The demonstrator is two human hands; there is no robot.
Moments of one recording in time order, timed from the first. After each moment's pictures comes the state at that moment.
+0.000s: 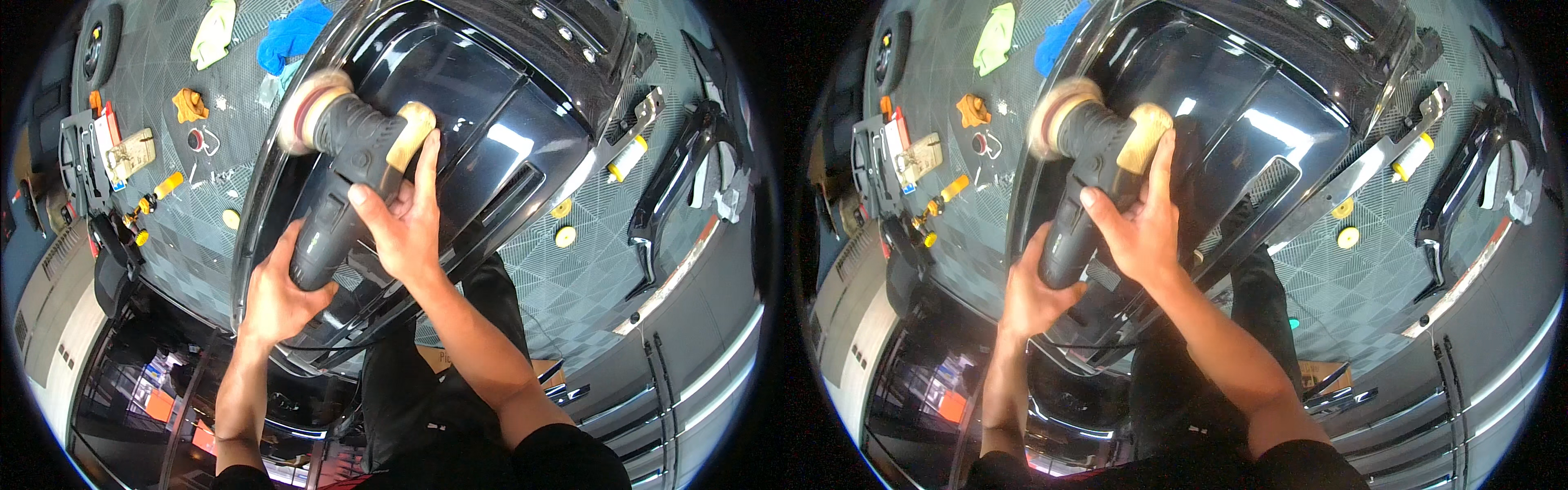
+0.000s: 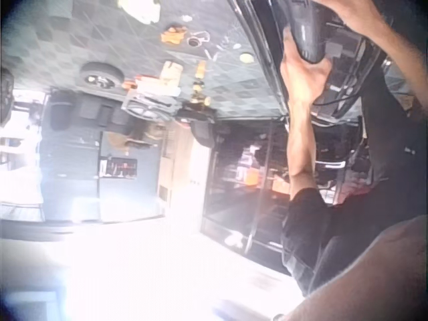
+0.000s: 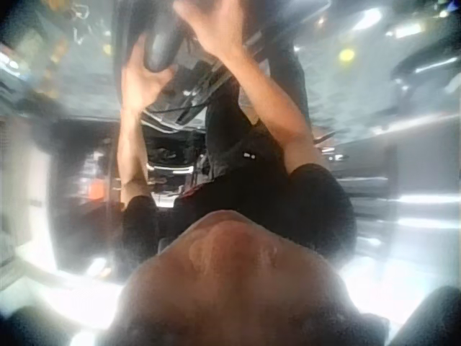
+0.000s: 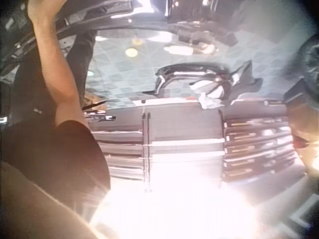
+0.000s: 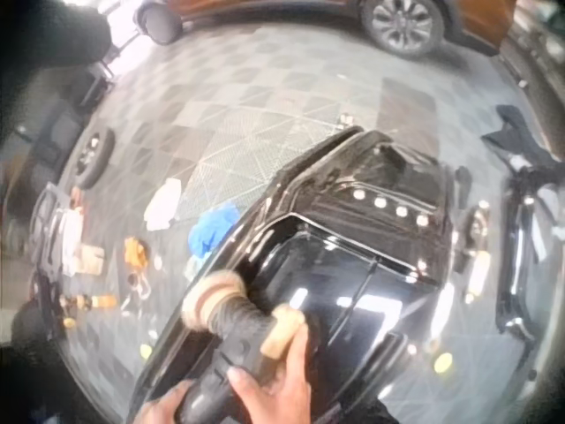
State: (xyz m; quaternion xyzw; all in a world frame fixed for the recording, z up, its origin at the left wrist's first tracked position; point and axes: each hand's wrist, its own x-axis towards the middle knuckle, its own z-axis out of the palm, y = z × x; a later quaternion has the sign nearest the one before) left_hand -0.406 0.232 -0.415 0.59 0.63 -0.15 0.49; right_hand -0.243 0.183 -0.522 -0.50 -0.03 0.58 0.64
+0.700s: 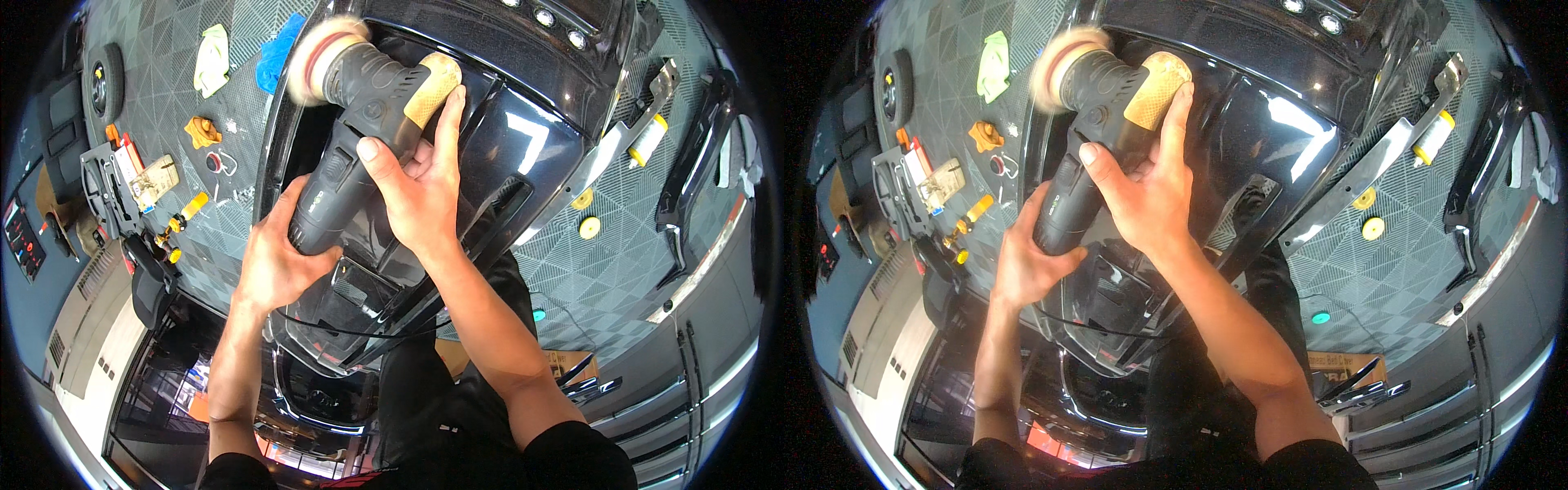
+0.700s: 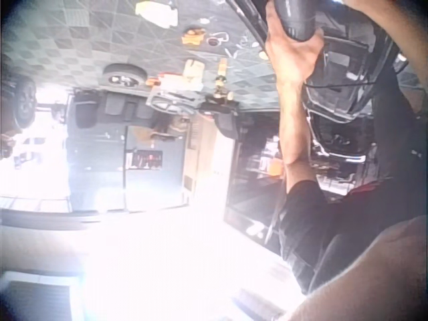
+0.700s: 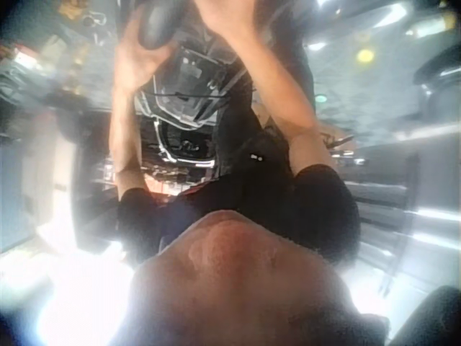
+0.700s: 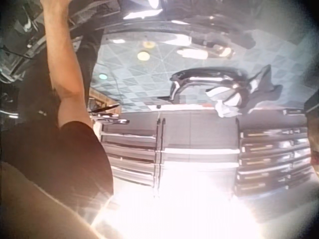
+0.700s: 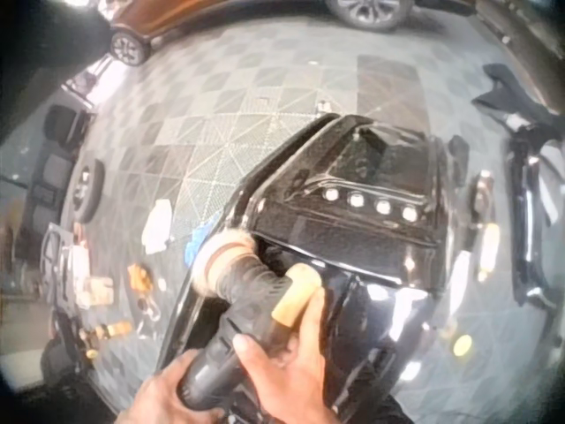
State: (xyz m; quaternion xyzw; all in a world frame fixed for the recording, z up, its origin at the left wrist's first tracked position) left_hand -0.327 0.309 -0.440 0.64 0.58 -0.17 0.48; right_hand -0.175 0.236 -0.545 -0.50 -0.01 0.51 0.70
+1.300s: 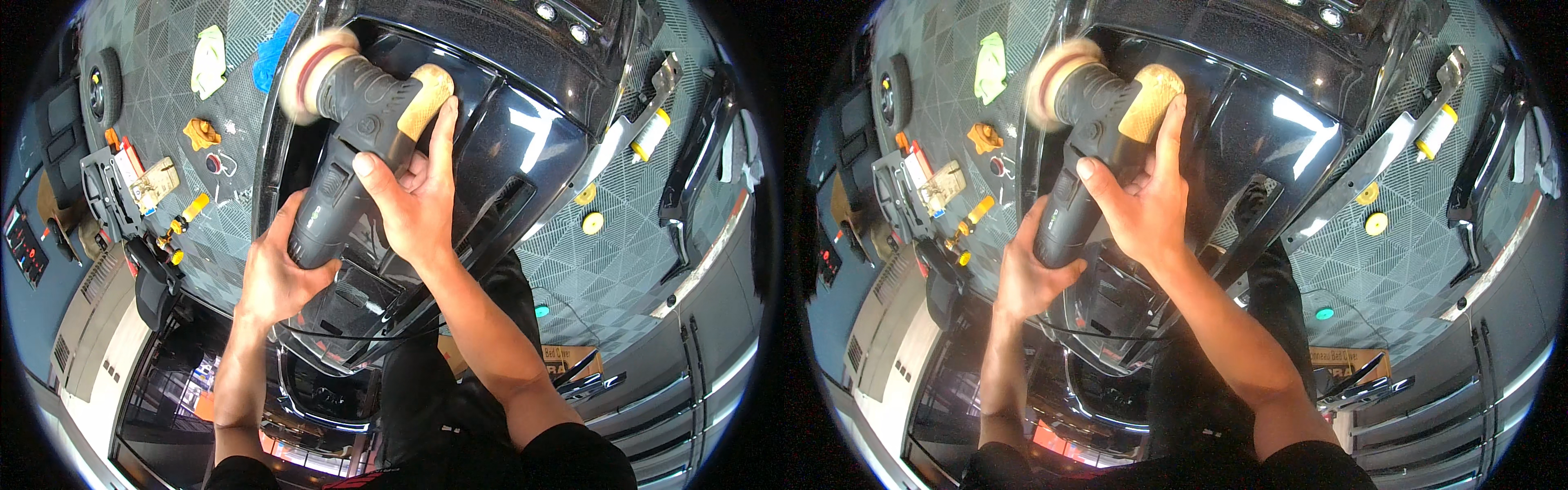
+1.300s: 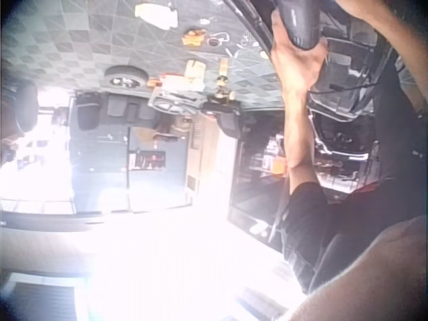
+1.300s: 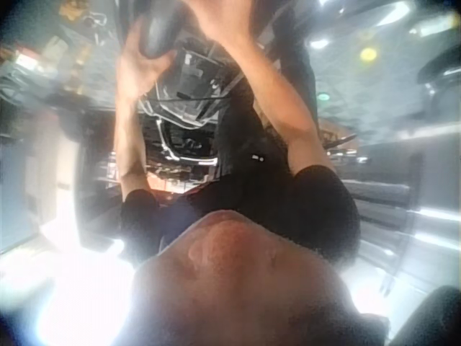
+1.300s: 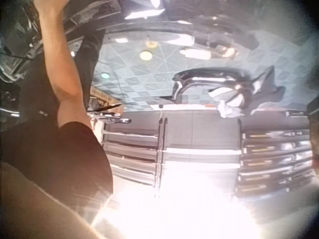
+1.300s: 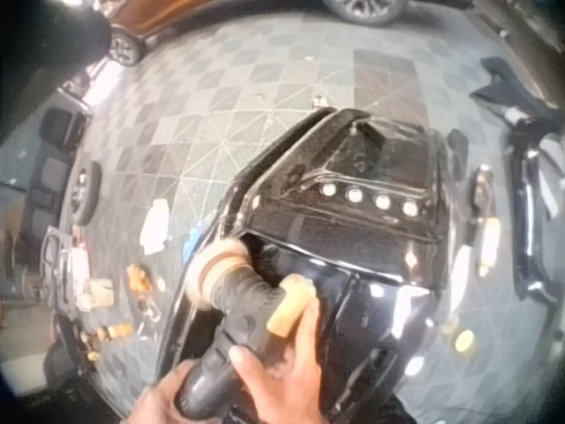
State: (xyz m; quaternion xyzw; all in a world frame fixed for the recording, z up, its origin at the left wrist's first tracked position) left_hand -0.335 0.298 -0.439 0.66 0.57 -0.16 0.46; right_hand -0.182 0.225 -0.545 -0.50 -0.01 0.54 0.67
